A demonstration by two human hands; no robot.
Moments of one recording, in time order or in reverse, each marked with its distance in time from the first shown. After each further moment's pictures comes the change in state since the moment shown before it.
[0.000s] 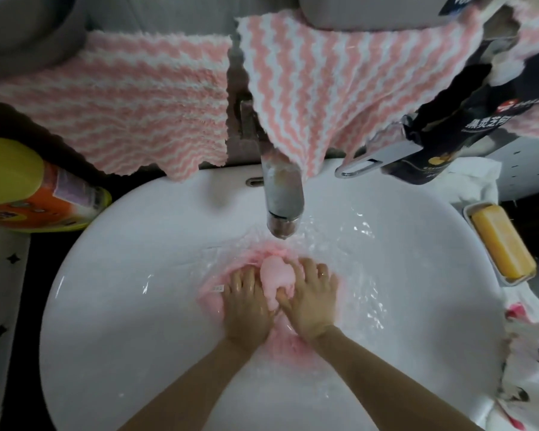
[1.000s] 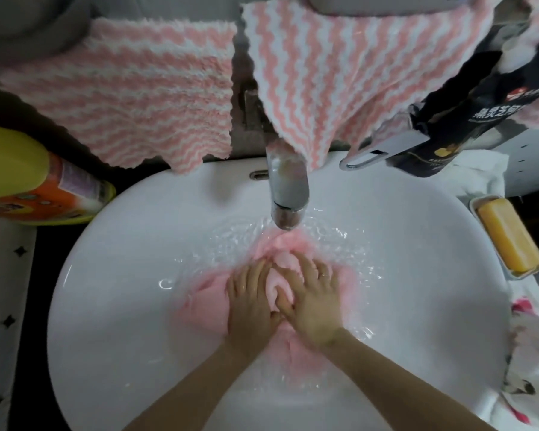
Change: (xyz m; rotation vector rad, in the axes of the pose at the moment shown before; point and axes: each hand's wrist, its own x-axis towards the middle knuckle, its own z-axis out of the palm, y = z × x) left_hand -0.013 -0.001 -0.011 -0.092 -0.186 0.022; right_hand -0.013 0.000 -0.009 0.041 -0.068 -0.139
